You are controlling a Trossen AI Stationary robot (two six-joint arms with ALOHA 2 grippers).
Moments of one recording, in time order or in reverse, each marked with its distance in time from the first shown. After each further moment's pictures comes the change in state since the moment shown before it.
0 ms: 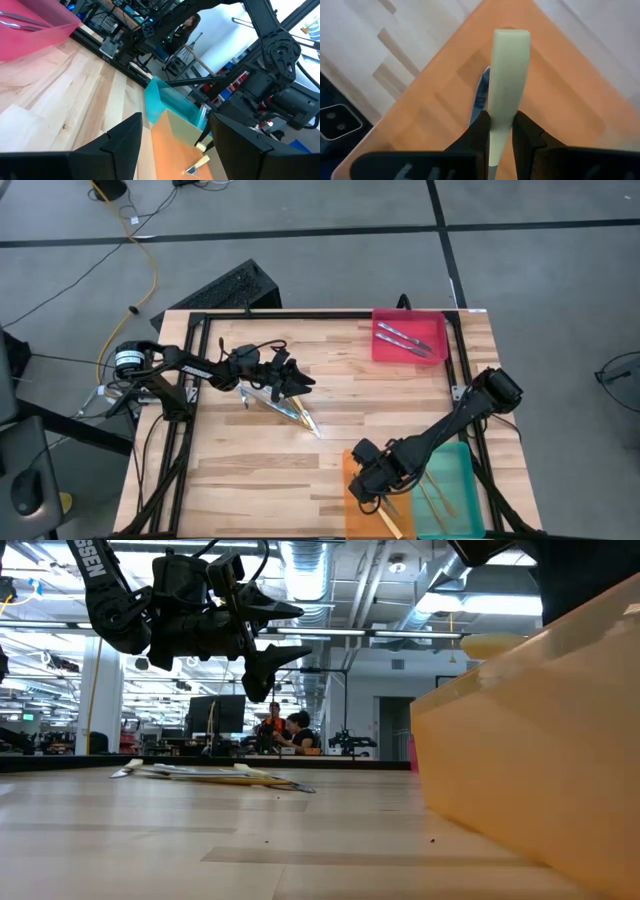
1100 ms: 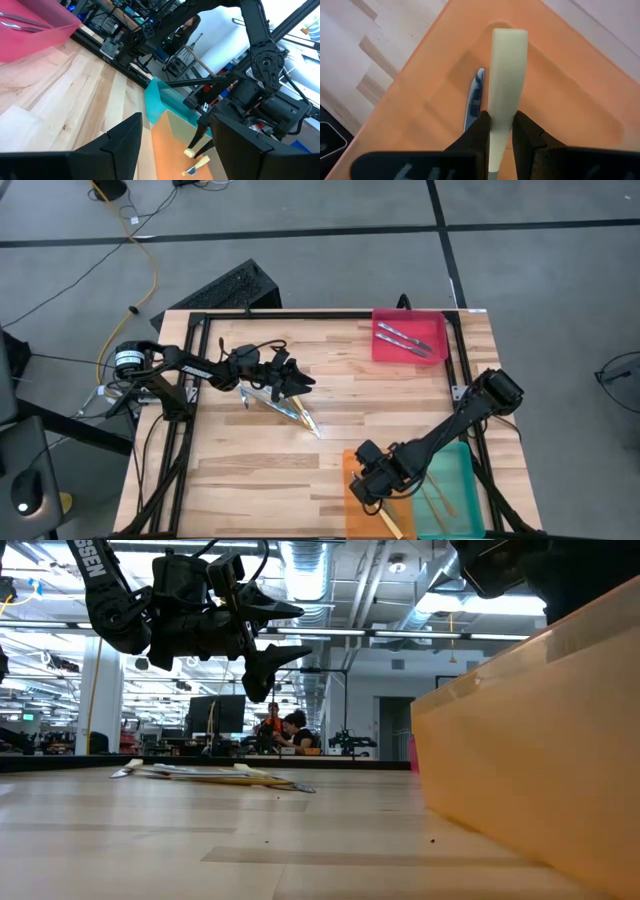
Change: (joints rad) left arm 0.000 0.000 0.000 0.003 -0.003 0.000; right arm 0.028 0.000 -0.110 0.122 0.052 0.093
